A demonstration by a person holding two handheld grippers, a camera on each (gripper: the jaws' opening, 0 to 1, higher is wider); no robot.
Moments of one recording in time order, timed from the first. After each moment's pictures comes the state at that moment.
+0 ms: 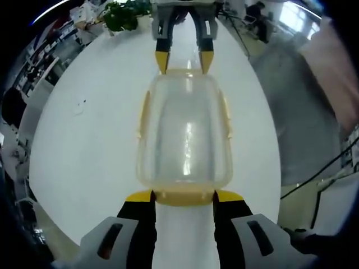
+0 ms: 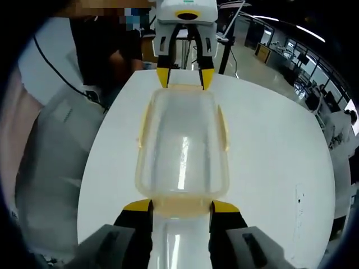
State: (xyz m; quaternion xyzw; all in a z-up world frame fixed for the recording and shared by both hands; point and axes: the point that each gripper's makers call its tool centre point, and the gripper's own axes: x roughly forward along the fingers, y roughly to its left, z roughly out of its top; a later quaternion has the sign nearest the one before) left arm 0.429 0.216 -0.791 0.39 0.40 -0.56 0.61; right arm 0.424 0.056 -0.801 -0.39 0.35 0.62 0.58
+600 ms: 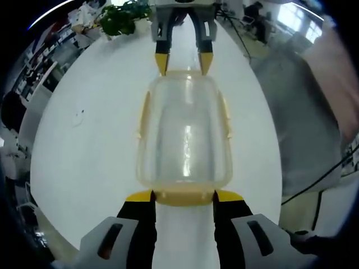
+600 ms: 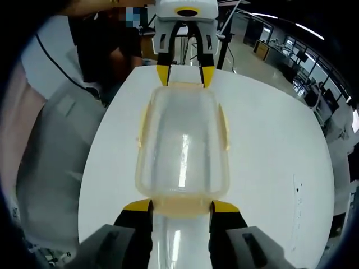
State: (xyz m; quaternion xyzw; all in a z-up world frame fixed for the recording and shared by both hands) left arm 0.432 0.186 -0.788 0.40 0.39 -0.57 0.61; right arm 0.427 0.025 -0.798 -0.40 0.36 0.61 0.58
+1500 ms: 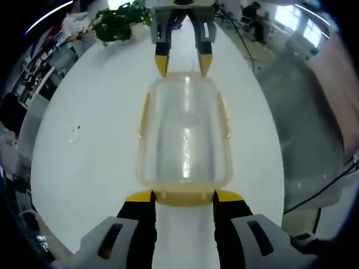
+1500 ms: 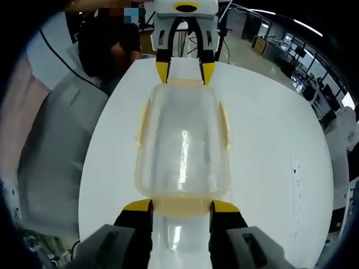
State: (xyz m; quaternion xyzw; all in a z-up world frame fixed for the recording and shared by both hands) left arm 0.436 0.137 -0.789 0.40 0.38 -0.58 0.60; right arm 0.427 -0.023 -0.799 -0.40 0.38 0.60 0.58
